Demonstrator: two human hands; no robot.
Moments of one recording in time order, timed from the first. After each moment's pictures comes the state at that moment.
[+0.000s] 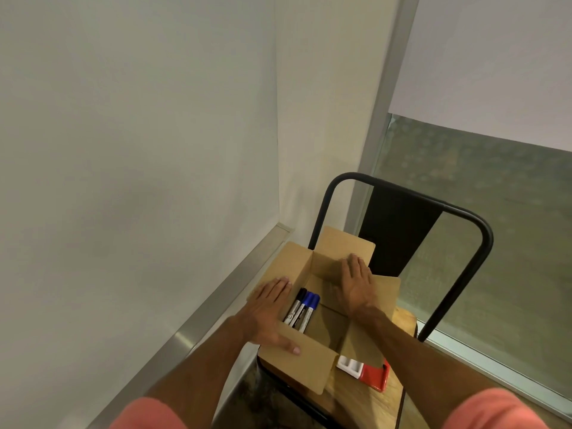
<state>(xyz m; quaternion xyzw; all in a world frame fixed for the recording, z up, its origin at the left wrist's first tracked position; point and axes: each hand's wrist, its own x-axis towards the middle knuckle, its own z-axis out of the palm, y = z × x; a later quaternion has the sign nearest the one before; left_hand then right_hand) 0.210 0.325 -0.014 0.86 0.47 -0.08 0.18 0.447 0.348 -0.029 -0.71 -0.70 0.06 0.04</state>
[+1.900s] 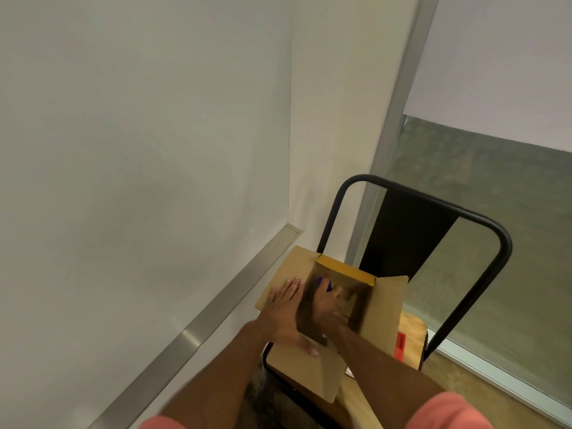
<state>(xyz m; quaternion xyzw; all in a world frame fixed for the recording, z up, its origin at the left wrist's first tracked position) 0.232 0.322 -0.010 0.81 0.52 -0.03 0.27 0.365 0.334 -0.036 -0.74 -0.60 0.28 0.13</state>
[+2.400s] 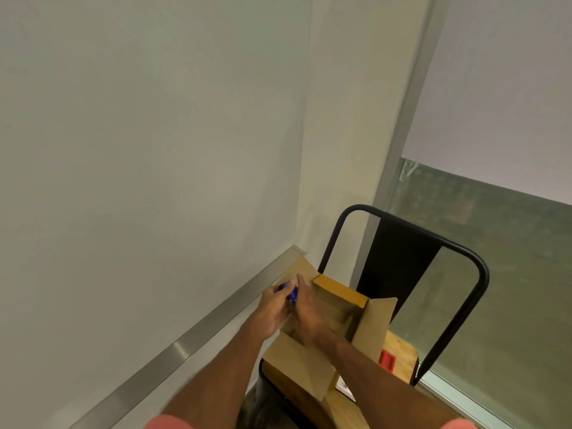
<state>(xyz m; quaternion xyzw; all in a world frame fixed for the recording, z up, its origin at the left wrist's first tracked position) 0.241 0.313 0.032 0.28 0.54 0.45 0.65 0.343 0.294 0.041 -0.53 -0.75 0.27 0.31</state>
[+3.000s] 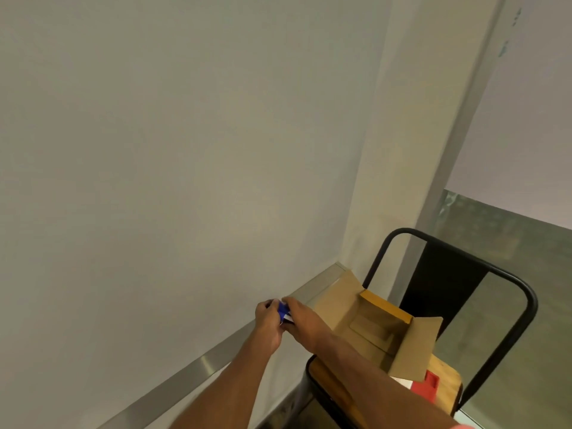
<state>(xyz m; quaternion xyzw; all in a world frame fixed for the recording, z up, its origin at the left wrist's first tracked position) 0.138 0.233 0.051 0.12 0.58 0.60 0.54 0.243 0.244 0.057 -0.43 -0.86 0.24 0.14</state>
